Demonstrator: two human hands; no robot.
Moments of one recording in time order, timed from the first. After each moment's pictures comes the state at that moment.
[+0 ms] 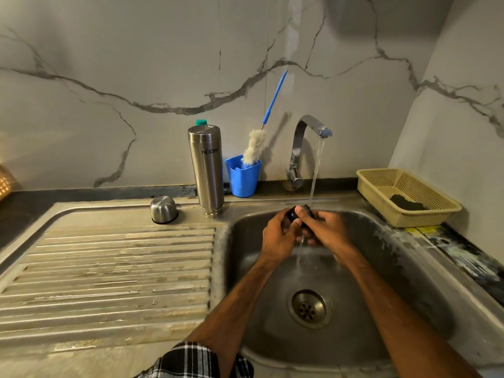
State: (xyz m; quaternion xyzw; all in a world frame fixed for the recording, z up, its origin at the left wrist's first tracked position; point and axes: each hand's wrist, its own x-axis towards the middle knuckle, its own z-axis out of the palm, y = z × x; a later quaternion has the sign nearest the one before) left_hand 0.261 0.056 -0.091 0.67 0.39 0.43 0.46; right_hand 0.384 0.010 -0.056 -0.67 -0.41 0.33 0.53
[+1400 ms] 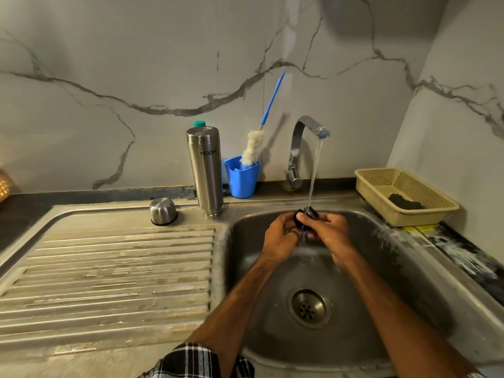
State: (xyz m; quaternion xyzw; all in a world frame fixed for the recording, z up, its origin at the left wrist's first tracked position) left_hand 0.259 0.054 -0.087 0.66 0.41 0.38 0.50; right_hand 0.392 0.017 -0.071 -0.66 -0.34 0.32 0.59
